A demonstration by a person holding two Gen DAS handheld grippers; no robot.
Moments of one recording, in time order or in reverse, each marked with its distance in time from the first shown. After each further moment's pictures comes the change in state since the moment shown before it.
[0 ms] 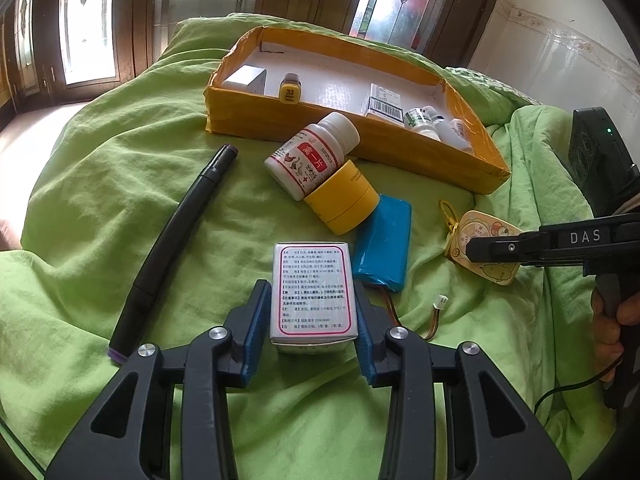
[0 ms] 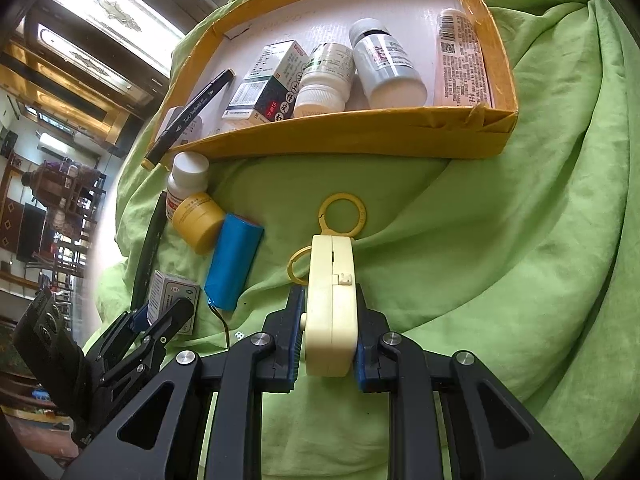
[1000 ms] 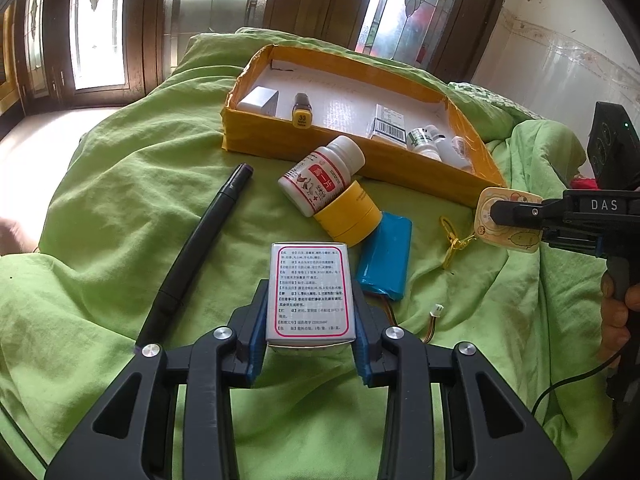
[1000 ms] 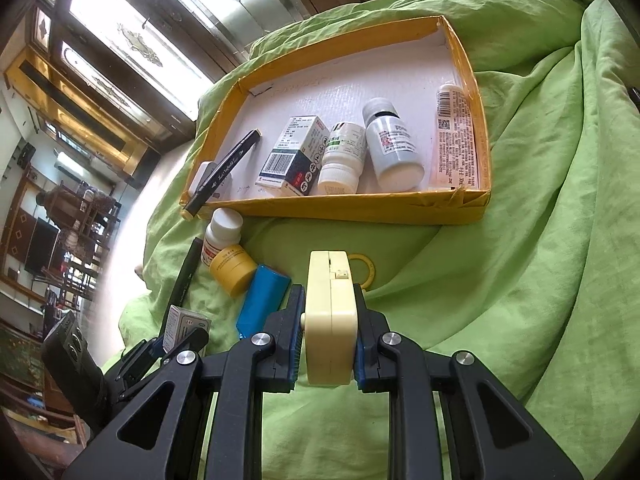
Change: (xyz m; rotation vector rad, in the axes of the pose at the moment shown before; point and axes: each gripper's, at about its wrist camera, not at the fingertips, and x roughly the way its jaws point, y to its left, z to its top) left arm -0.018 0.004 0.001 -0.017 -0.050 0.019; right arm -0.038 0.008 0.009 -0.012 -0.176 0.048
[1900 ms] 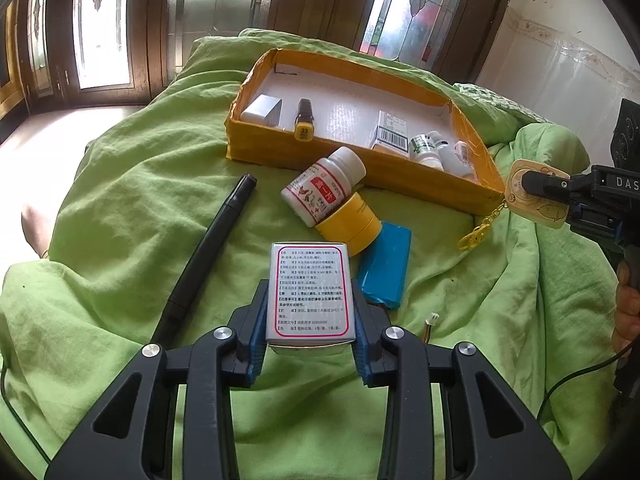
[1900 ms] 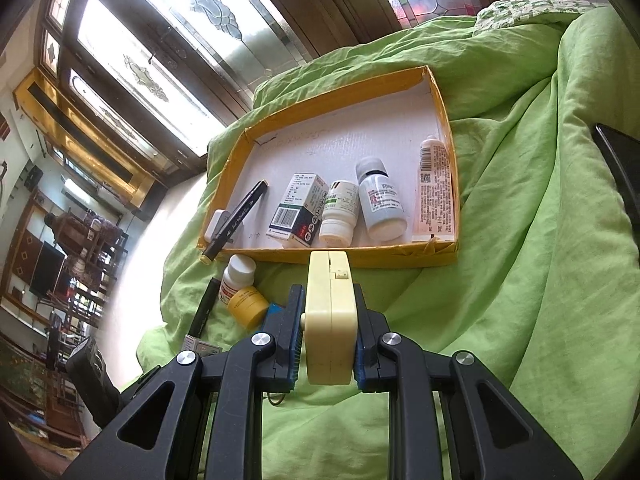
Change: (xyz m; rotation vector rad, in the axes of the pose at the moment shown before) left arm -0.006 -0.005 0.014 0.003 0.009 0.020; right arm -0.030 0.000 0.014 0.025 -0.133 0.029
